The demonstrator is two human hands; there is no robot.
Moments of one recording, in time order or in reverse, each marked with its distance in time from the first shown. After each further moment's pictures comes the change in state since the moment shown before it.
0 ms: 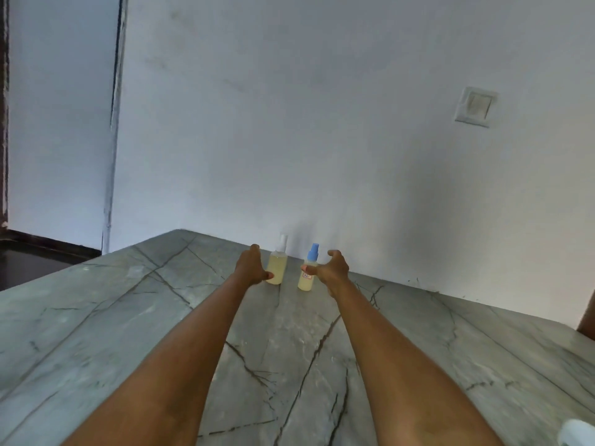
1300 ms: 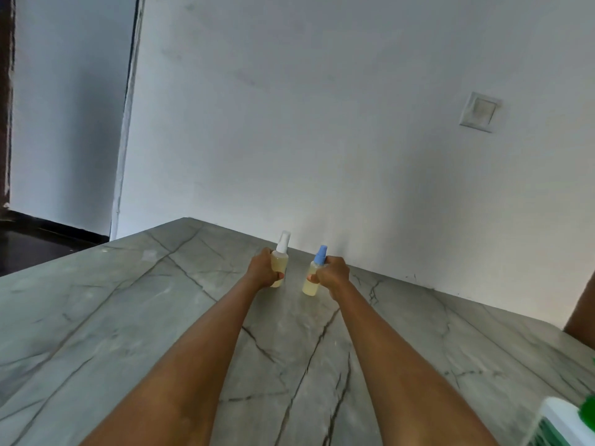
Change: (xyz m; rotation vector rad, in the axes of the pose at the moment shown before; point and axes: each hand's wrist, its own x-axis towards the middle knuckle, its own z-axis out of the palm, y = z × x) left_hand -0.036 0.001 0.006 -0.089 -0.055 0.015; right_hand -0.030 0.003 0.007 -0.164 -0.020 -0.003
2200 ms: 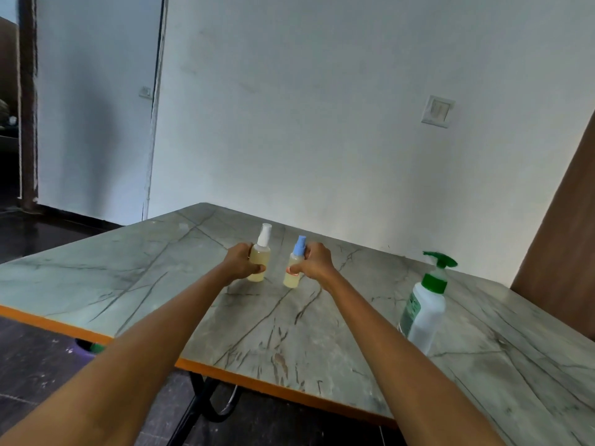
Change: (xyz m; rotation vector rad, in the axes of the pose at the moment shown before) left_hand -0.191 0.011 -0.058 -0.076 0.023 -0.024; right_hand -0.189 -0.014 -0.049 -0.069 -0.126 -0.176
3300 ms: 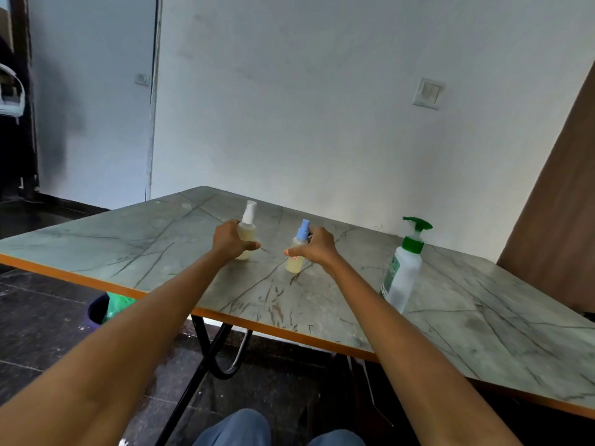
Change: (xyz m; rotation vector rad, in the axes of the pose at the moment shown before) left_hand -0.052 0.004 -0.008 -0.040 0.204 -0.029; right_hand -0.052 0.009 -0.012 -0.048 0.031 -0.068
